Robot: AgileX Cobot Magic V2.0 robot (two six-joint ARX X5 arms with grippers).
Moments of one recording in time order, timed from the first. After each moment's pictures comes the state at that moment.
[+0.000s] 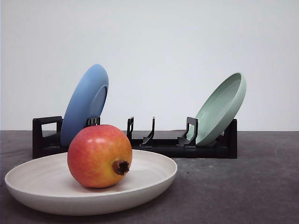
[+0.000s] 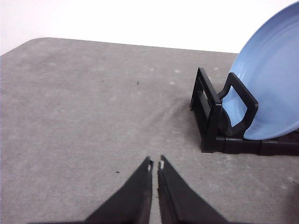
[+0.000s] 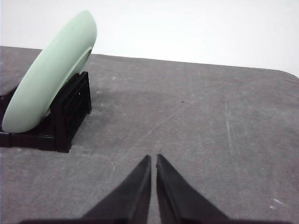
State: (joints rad) left_arx 0.00 0.00 0.02 -0.18 0.00 -0.07; right_arx 0.05 0.00 0.01 -0.12 0.00 -0.02
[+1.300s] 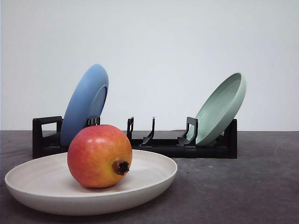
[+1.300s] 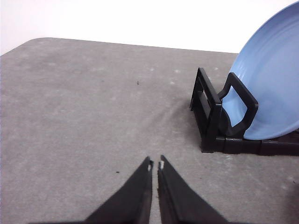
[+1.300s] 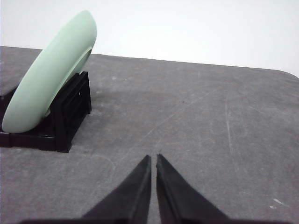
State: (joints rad) left_arx 0.00 0.00 0.02 -0.18 0.00 -0.07; right_arx 0.05 0.00 0.01 -0.12 0.00 -0.02
